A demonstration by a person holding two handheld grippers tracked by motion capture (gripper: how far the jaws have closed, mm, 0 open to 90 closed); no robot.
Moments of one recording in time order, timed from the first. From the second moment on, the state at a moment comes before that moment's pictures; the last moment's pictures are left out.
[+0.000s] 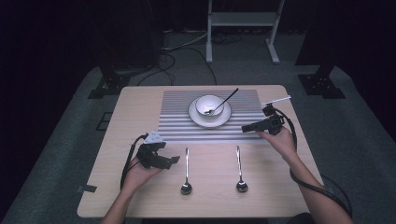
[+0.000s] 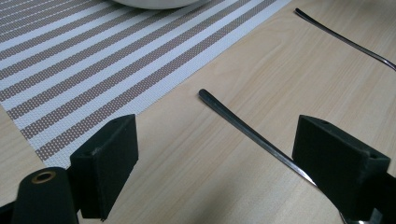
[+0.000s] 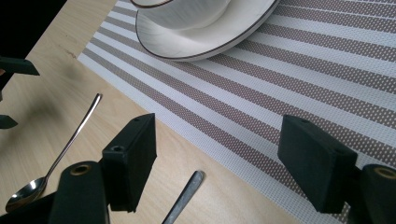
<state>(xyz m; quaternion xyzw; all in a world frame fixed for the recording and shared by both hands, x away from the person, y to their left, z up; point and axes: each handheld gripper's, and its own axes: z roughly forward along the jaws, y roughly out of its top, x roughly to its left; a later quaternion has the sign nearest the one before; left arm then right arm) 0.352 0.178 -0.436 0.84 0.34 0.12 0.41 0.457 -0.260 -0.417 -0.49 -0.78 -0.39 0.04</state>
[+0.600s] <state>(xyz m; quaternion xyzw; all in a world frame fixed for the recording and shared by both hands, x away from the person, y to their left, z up) 0.353 0.179 -0.438 0.84 0.34 0.12 0.40 0.435 -0.263 -0.432 -0.48 -0.77 -0.41 0.05</state>
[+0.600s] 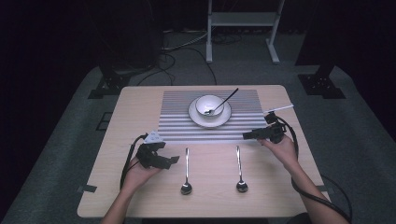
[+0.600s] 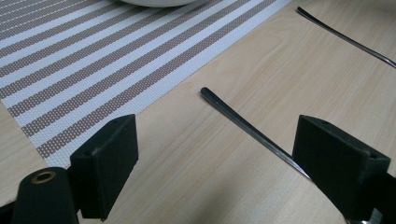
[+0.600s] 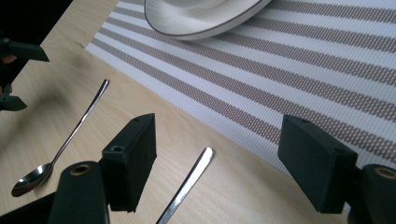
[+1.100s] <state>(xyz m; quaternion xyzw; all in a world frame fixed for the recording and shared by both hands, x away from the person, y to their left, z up) 0.352 0.177 -0.438 0.84 0.34 0.12 0.40 0.404 -0.269 -0.445 -0.48 -0.77 -0.41 0.04</state>
